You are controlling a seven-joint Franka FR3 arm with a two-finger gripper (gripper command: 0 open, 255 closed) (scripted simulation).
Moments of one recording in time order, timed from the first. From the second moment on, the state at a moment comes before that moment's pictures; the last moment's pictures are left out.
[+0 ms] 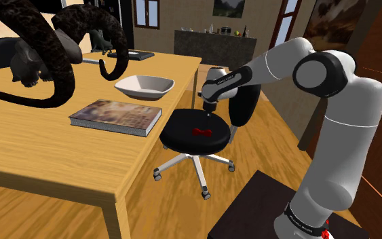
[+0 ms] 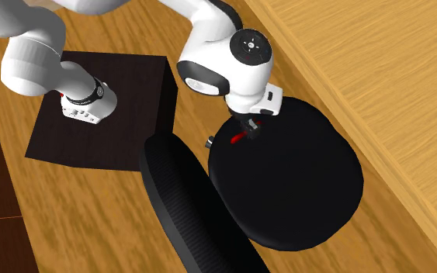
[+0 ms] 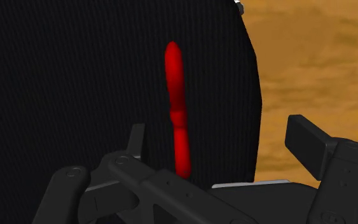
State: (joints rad) arm 0.02 0.18 -0.24 -2.04 0.04 2.27 -0.84
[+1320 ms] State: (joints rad) arm -0.01 0.37 -0.22 -1.97 0.10 2.38 -0.94
